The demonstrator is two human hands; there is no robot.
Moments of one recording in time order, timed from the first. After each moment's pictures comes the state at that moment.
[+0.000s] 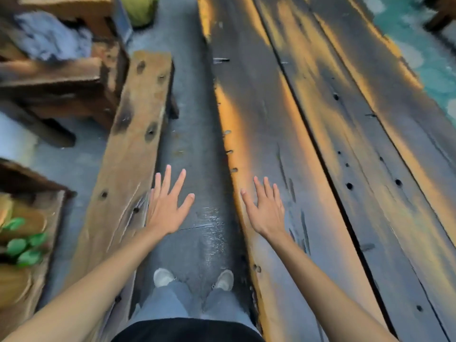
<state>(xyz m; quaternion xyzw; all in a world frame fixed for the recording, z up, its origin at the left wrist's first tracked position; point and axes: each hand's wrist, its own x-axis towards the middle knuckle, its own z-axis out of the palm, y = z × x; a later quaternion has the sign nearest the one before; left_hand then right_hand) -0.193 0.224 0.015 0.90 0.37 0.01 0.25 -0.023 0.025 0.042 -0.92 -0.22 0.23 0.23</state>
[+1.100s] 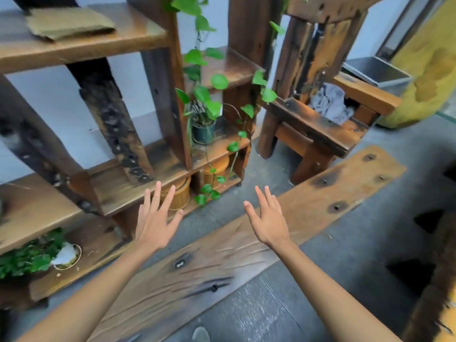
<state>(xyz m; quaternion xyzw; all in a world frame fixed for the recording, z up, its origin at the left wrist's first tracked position) -0.703 0.270 0.056 0.59 0.78 0.13 0.13 -0.410 0.340 0.092 -0.63 -0.70 0.30 0.14</state>
